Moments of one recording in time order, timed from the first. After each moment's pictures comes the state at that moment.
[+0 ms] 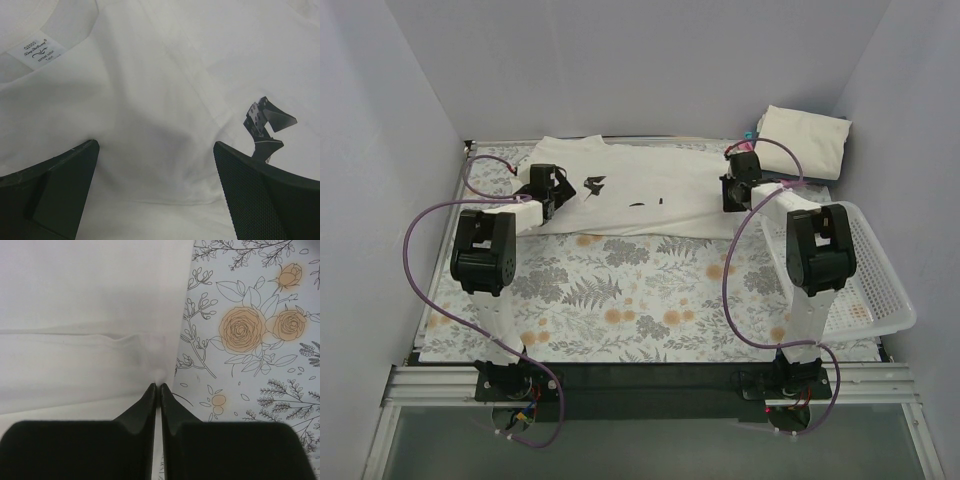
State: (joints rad) left arm -0.12 2.00 1.21 0.11 -0.30 -0.67; right arm 0.23 1.97 1.36 -0.27 0.10 0.10
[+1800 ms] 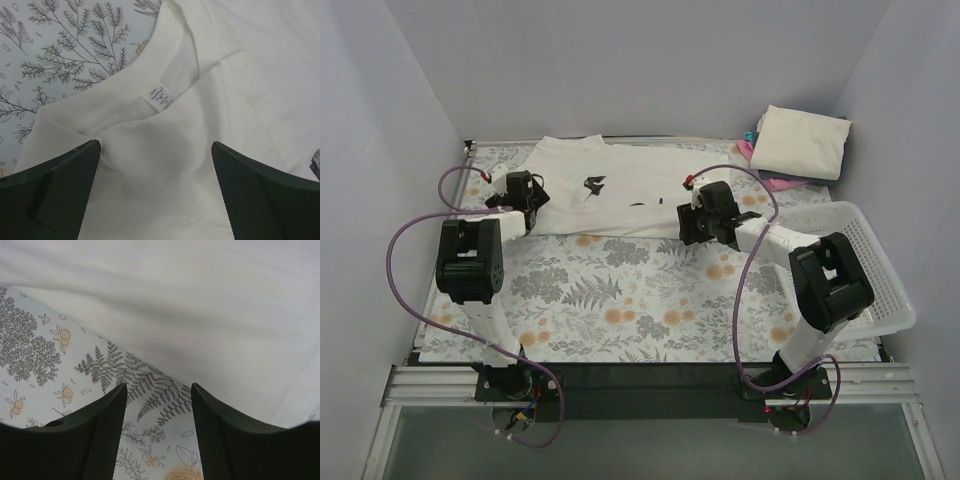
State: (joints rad) left arm -0.02 1.91 1.06 0.25 -0.42 -0.55; right arm 0.48 1.68 1.00 -0.09 -0.09 0.10
